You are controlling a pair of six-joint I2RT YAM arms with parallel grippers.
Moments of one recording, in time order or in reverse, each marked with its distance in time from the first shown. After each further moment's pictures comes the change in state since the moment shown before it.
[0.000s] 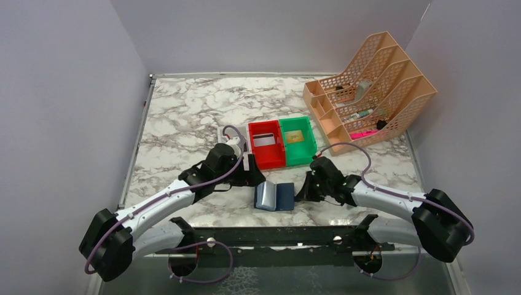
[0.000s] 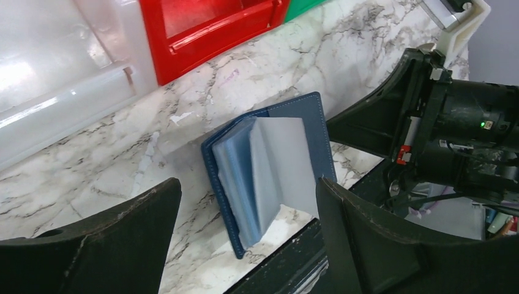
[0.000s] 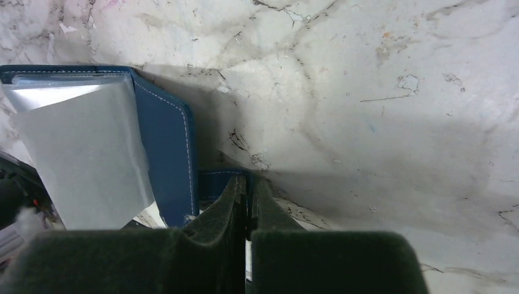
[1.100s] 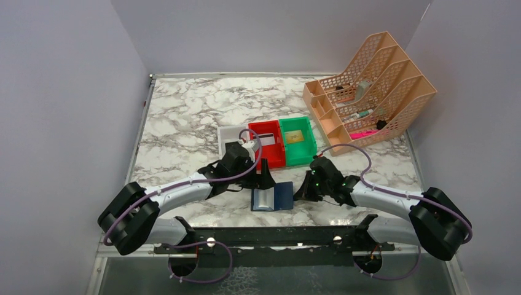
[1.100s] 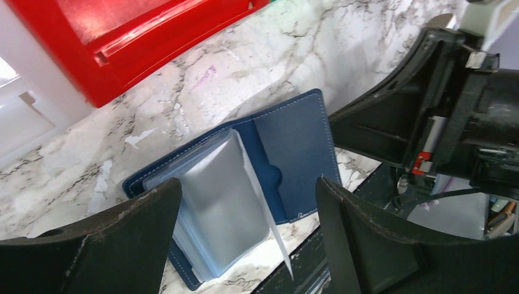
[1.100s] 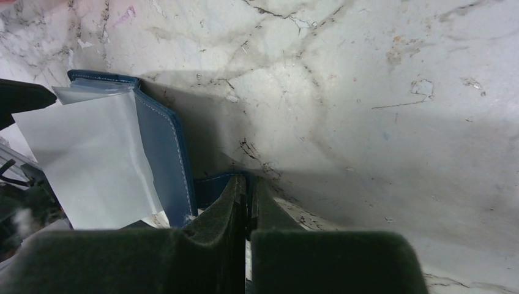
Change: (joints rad) left arm -0.072 0.245 0.013 0.206 0.054 -0.021; right arm 0.000 0.018 -0.018 0.061 -0.002 0.071
